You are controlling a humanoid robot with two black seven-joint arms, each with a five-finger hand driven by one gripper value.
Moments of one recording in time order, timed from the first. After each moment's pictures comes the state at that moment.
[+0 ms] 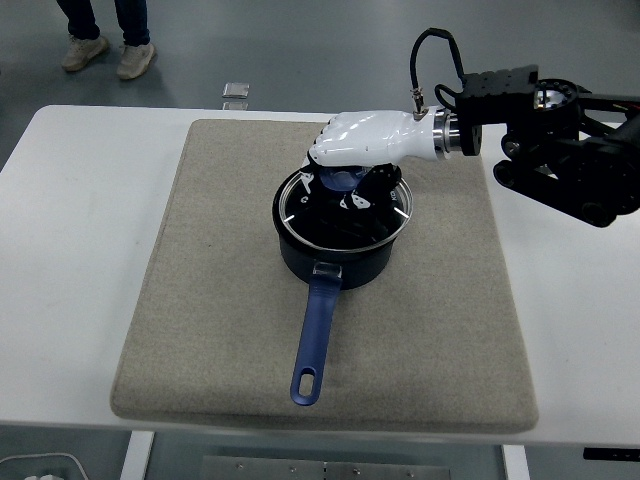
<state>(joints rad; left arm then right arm) -0.03 0.00 -0.14 -0.10 0.08 -0.04 -0.04 1.48 -0.25 -0.15 0.94 -1.46 0.01 0.61</state>
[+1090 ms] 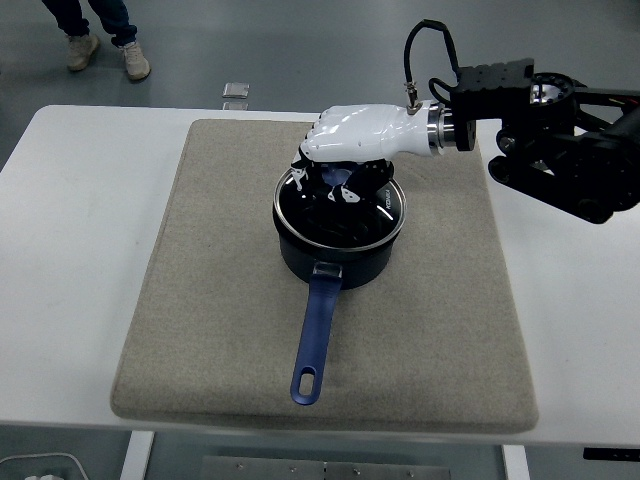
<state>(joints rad) -0.03 0.00 -0.14 -0.10 0.08 -0.04 -0.04 1.49 -0.24 -0.14 0.95 -1.46 0.00 0.61</state>
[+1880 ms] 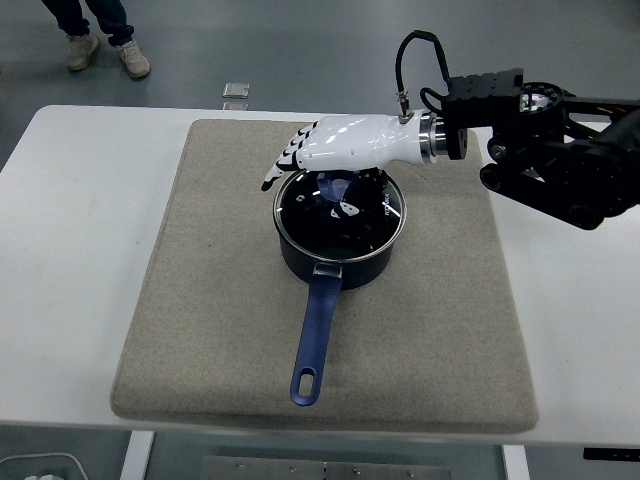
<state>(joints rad) -0.03 0.00 -0.14 -0.10 0.08 -0.04 -0.04 1.48 -0.22 -0.15 0.95 -1.44 0.01 0.61</state>
